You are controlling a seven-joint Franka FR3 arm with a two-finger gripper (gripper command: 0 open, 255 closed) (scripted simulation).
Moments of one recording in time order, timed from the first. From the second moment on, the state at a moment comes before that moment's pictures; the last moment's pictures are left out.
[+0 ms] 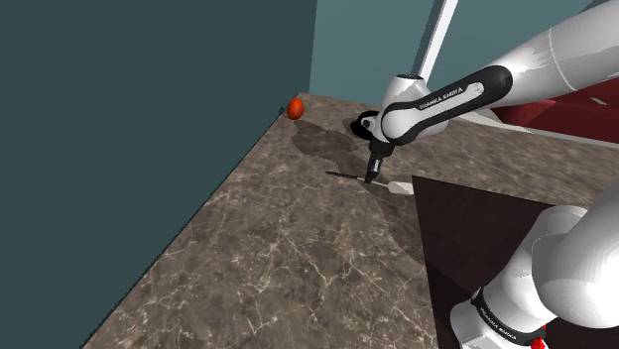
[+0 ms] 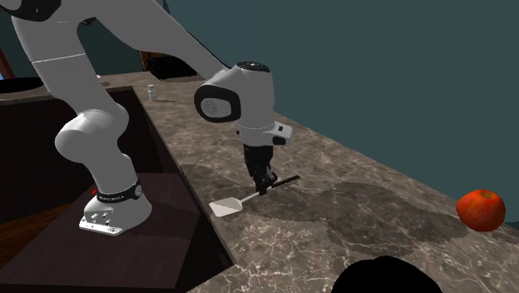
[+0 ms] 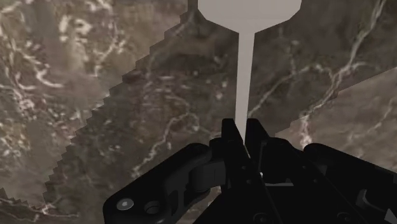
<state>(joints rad) 0.18 -0.12 -0.34 -2.48 0.01 2.41 -0.75</state>
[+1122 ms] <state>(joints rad) 0.17 -0.26 -0.32 -2.37 -0.04 2.18 -0.70</state>
